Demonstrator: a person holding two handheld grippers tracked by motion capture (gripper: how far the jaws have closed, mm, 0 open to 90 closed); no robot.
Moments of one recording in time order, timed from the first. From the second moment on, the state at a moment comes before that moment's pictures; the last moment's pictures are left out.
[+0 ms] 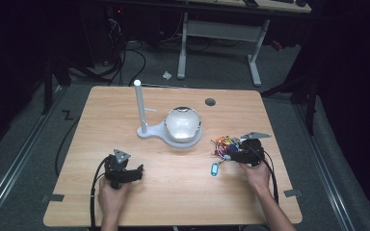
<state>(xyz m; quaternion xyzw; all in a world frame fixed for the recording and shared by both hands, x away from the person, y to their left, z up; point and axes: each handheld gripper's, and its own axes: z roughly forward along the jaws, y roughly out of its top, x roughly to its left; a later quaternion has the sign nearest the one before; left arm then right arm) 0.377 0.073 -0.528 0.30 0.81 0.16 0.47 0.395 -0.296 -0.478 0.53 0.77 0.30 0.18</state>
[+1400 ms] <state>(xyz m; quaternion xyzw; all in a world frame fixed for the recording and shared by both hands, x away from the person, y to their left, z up) 0.377 0.073 -0.528 0.30 0.81 0.16 0.47 0.436 -0.277 -0.509 0.51 0.80 0.27 0.17</state>
